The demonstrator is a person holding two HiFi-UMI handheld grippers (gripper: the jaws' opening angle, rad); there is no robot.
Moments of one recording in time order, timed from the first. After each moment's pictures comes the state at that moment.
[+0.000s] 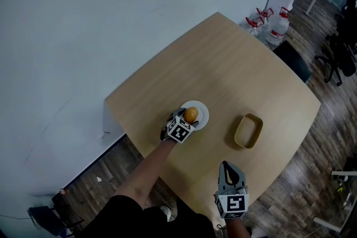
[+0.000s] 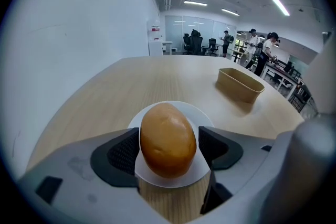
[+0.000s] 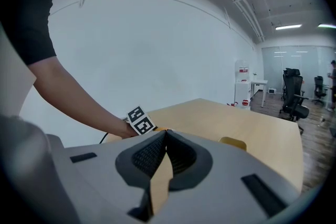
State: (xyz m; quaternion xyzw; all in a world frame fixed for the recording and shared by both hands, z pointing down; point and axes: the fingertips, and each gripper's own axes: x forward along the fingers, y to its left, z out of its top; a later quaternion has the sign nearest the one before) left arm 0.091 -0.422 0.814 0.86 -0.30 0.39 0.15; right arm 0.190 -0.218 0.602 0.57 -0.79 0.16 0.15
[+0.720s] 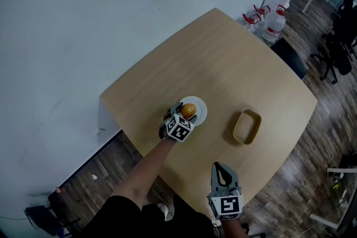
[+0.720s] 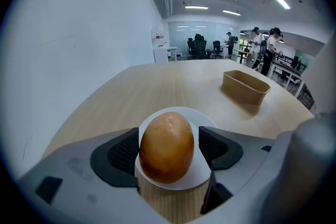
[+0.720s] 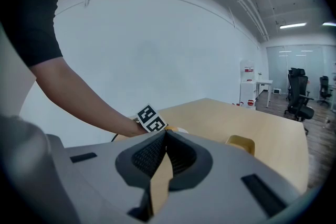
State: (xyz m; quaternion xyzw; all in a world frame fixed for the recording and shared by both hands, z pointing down) left arm 0.091 -0.429 0.799 0.85 -0.35 0.37 0.11; right arm 0.161 -0.206 0.600 0.55 -0.81 0.14 0.15
